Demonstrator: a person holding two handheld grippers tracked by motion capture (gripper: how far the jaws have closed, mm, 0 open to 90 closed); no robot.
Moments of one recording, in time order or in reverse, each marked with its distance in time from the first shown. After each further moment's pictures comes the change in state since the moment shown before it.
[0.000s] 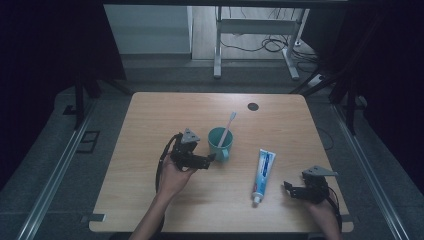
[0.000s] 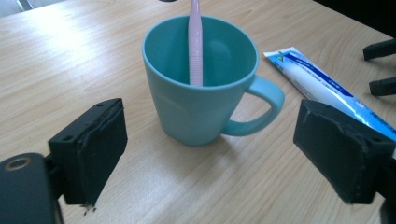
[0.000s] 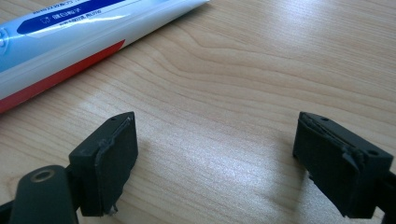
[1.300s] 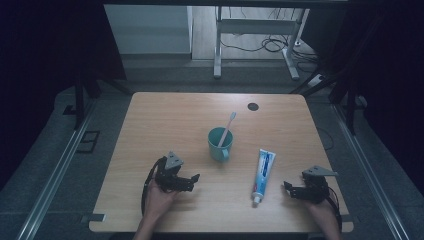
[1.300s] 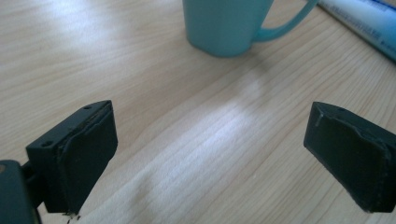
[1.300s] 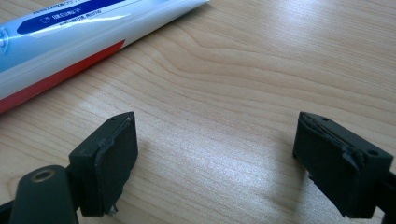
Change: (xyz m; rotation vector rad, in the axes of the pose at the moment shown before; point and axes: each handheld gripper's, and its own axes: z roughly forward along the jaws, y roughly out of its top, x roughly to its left) left arm 0.008 -0.085 -0.012 0.031 0.071 -0.020; right arm 0.000 0.000 0.000 -0.001 0.000 -0.002
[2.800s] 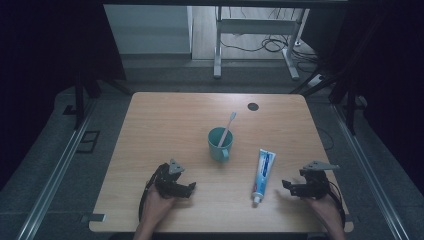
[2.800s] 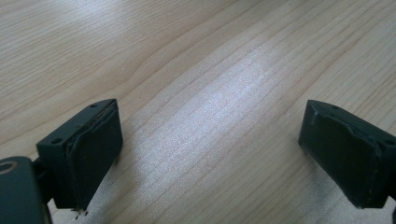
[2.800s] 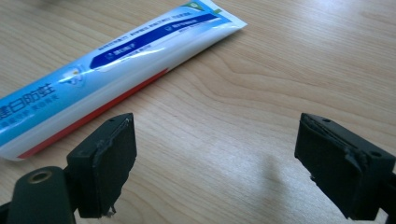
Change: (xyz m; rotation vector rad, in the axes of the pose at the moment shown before) left arm 0.003 -0.023 0.016 0.149 0.022 0.025; right arm 0.007 0.025 -0.014 0.028 0.097 -0.002
